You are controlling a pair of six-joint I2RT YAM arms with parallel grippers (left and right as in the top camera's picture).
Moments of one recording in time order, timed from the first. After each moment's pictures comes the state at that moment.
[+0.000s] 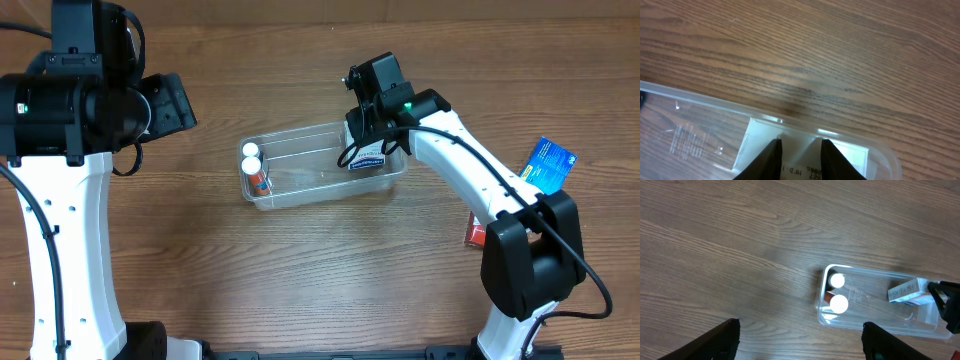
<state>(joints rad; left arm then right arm) -0.02 1.61 2.12 -1.58 -0.04 -0.36 0.43 1.94 1.54 -0.68 0.02 0.03</state>
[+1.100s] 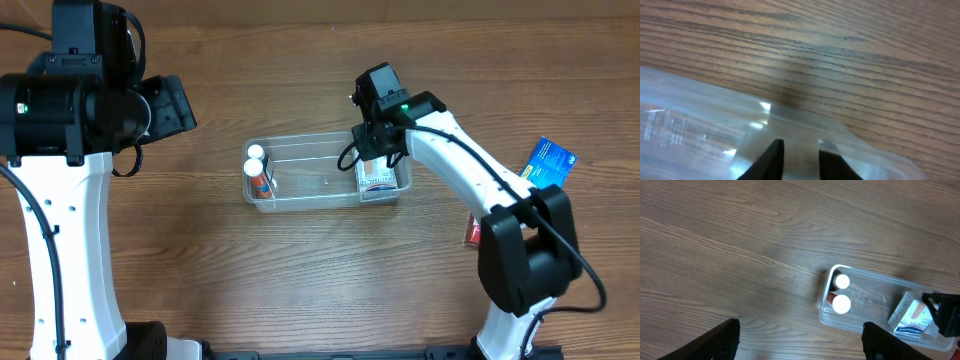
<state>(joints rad) -0.02 1.61 2.12 -1.59 -0.04 -0.36 0.43 1.94 1.52 -0.79 0.05 0.10</state>
